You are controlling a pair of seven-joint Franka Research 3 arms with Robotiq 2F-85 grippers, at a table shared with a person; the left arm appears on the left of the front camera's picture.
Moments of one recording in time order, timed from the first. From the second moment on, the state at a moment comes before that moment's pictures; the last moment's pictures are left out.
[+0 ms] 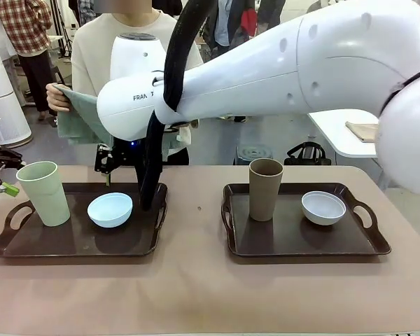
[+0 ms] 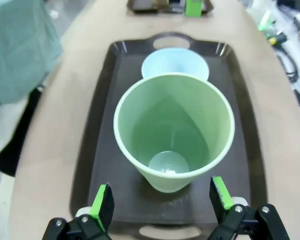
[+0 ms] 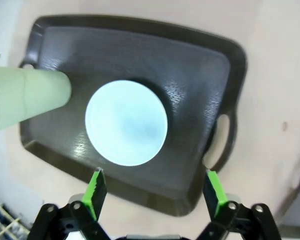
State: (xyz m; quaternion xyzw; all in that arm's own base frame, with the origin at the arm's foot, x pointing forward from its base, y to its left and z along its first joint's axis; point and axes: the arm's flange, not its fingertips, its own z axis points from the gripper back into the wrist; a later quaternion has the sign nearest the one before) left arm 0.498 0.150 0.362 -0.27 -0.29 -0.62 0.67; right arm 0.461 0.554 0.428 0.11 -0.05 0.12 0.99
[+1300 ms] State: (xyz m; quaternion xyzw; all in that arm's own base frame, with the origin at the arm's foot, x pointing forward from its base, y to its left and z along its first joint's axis) left arm 0.498 0.146 0.325 -0.33 -0.33 -0.56 0.68; right arm 0.490 0.557 0.358 0.09 -0.02 0.16 0.98
